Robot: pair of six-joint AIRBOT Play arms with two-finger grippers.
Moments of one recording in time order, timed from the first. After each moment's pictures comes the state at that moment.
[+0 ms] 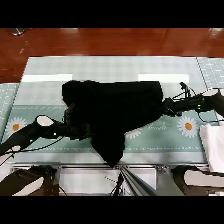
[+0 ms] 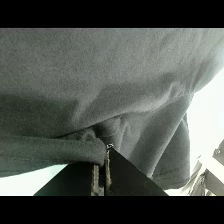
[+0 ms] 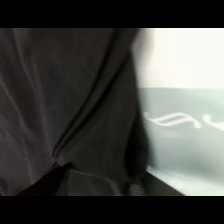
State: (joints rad) left arm -0.29 -1.13 0.39 0.50 -0.87 -1.25; right arm -0.26 -1.48 0.85 -0.79 1.12 1.15
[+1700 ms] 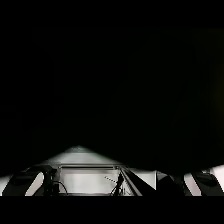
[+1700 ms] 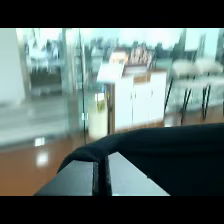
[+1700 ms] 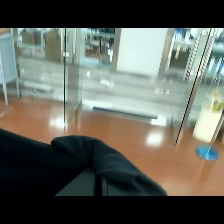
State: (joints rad) left arm 0.05 -0.64 1.98 1.08 -1.22 -1.48; right arm -0.21 -0.59 1.95 -1.16 1.40 1.43
